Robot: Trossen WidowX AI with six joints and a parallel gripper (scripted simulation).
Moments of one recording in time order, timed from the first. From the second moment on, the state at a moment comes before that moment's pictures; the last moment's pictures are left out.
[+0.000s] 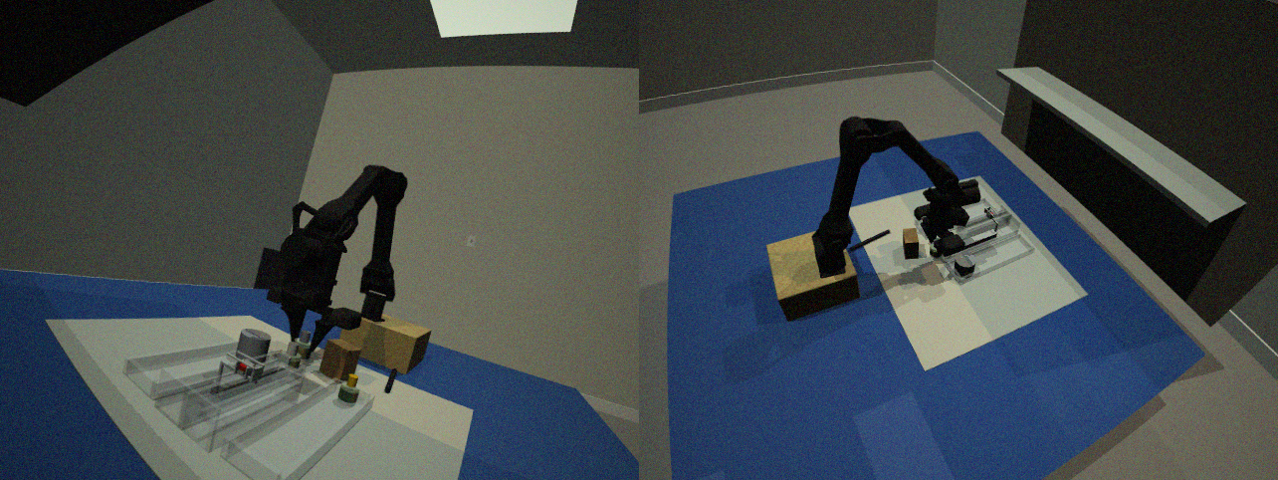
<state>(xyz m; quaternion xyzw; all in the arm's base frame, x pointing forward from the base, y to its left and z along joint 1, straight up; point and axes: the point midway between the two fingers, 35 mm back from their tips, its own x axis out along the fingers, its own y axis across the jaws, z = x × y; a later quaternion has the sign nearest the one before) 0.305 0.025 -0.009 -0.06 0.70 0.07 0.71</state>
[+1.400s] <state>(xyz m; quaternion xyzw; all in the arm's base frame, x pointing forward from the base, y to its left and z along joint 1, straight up) 0.313 0.027 -0.011 -0.06 0.71 0.07 0.70</state>
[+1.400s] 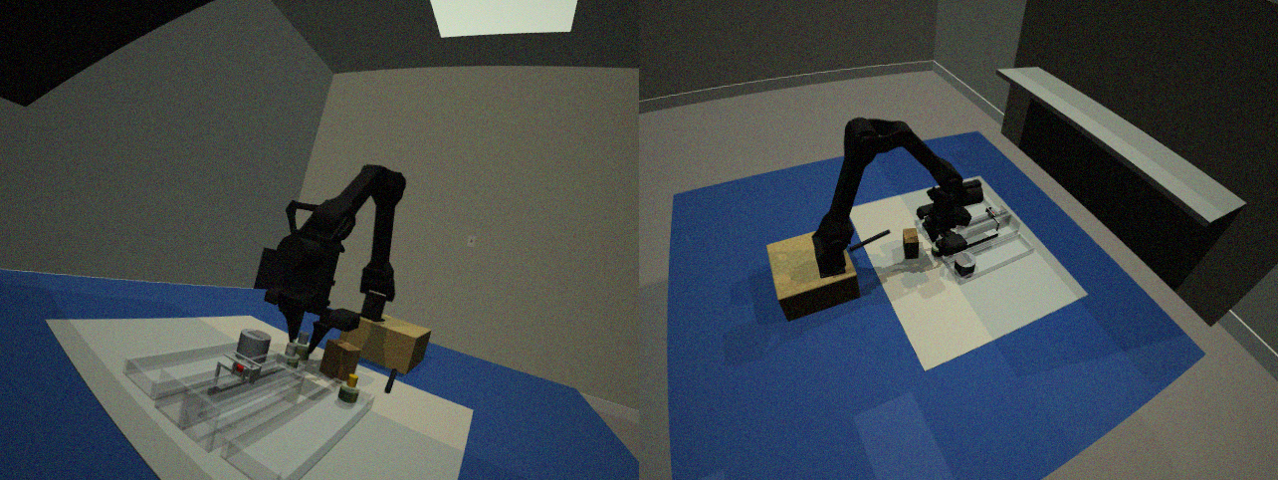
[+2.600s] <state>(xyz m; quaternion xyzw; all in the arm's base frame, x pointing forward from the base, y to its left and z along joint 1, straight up) 0.324 0.029 -0.010 -0.06 0.71 0.07 0.70</state>
